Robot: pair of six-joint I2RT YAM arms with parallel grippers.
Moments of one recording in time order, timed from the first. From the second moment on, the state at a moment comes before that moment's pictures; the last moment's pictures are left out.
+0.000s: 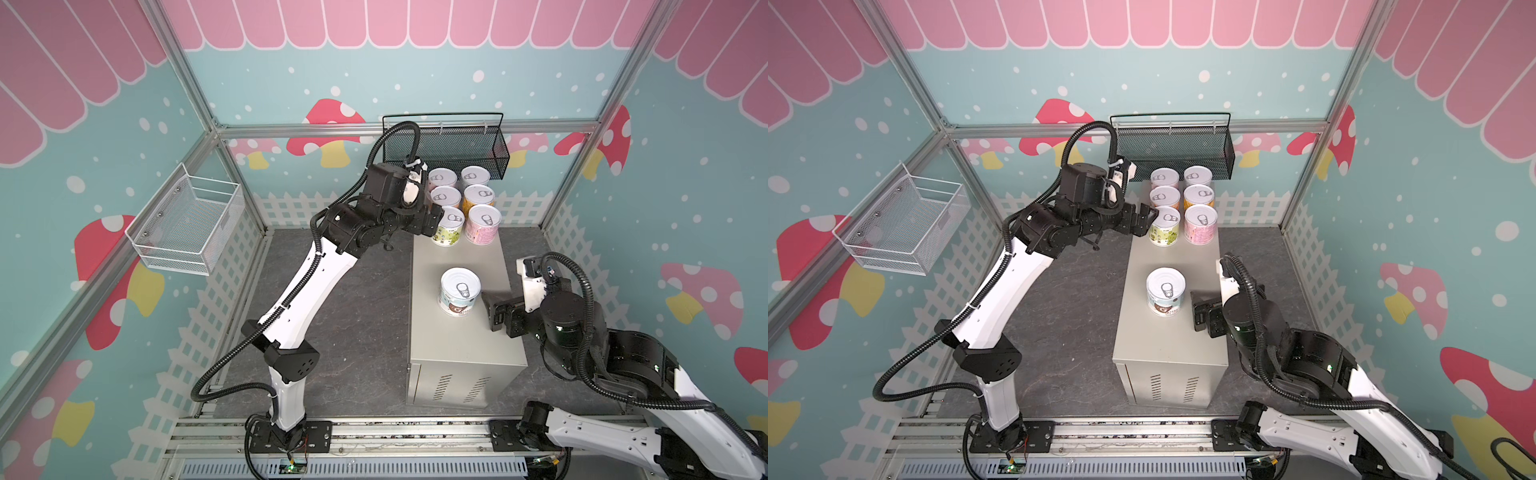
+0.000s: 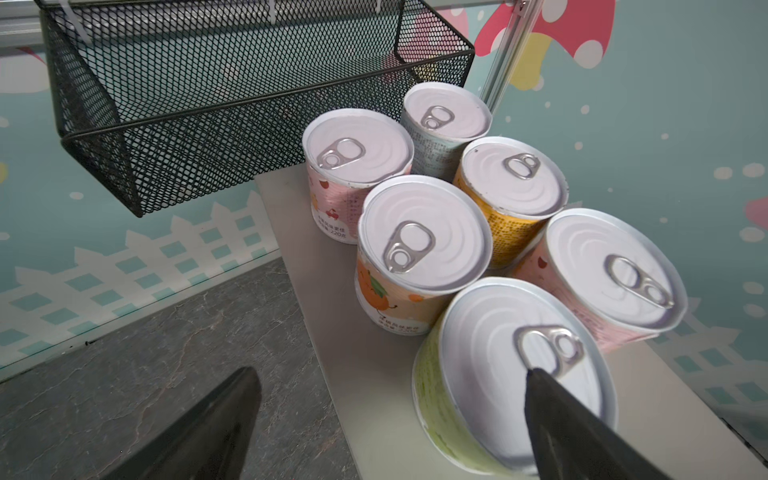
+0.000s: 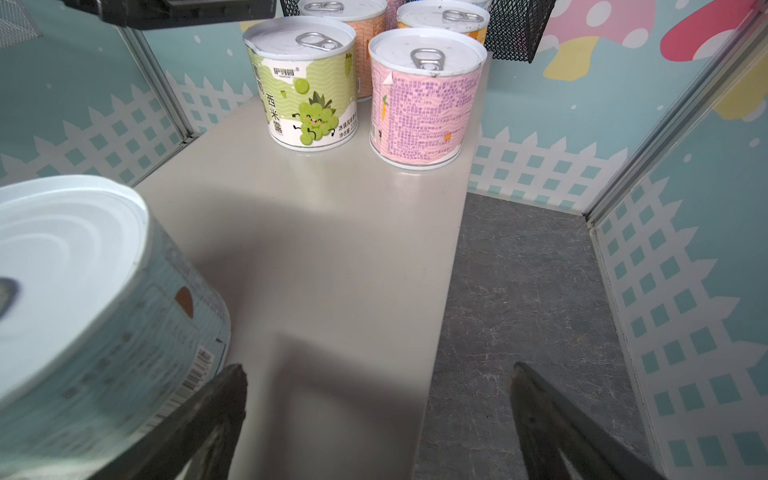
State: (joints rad) left arm -0.69 1.91 2.46 -0.98 -0.04 -0.16; right arm 1.01 0.83 1.35 -1.03 0.68 0.32
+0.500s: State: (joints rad) left arm -0.69 1.49 1.99 -0.90 -0.03 -0.15; right arm 0.92 0.93 1.41 -1.03 0.65 0.26
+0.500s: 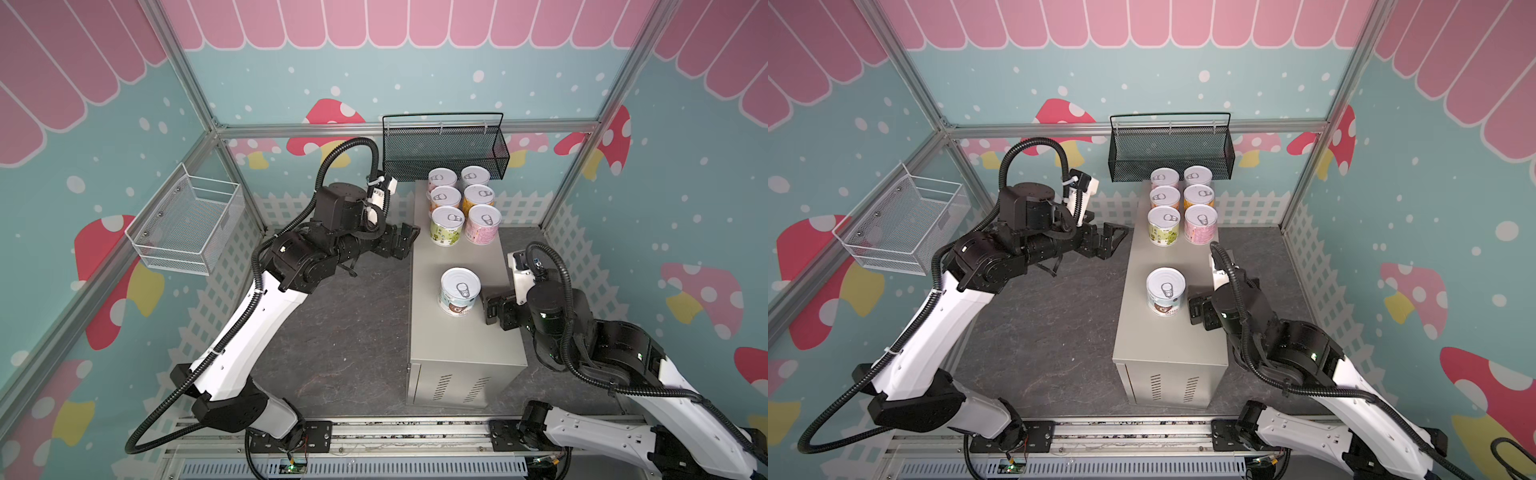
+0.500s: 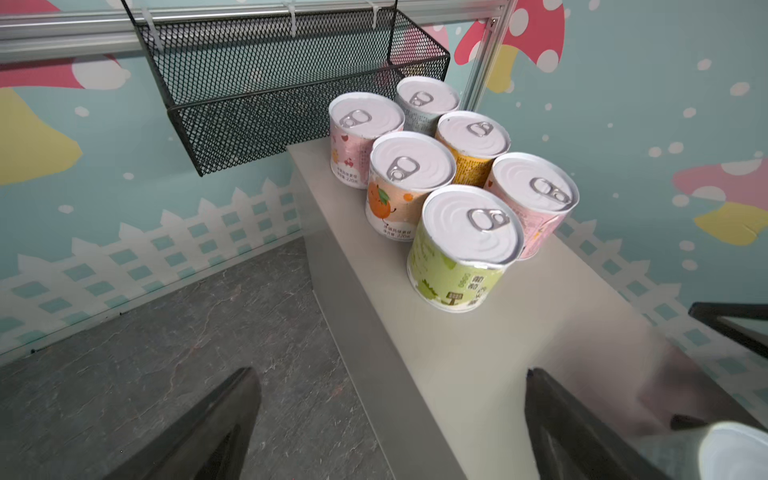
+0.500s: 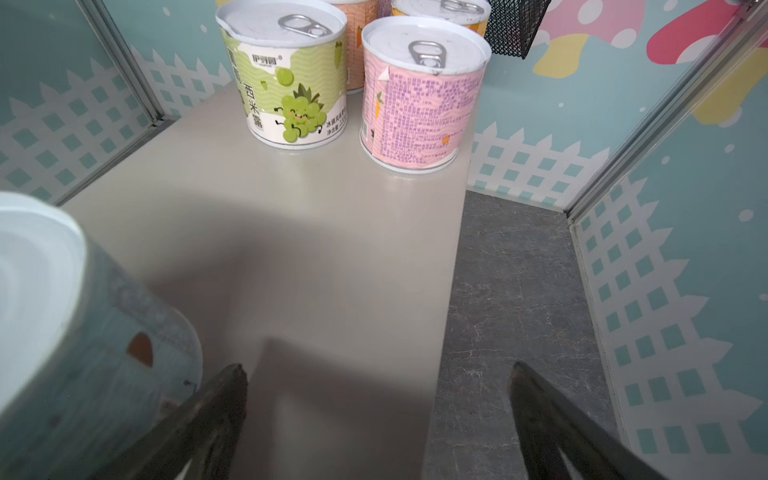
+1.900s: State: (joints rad) left arm -0.69 1.33 1.69 -0.89 0.01 -0.11; right arm -0.13 1.33 1.69 -0.74 -0.47 -0.06
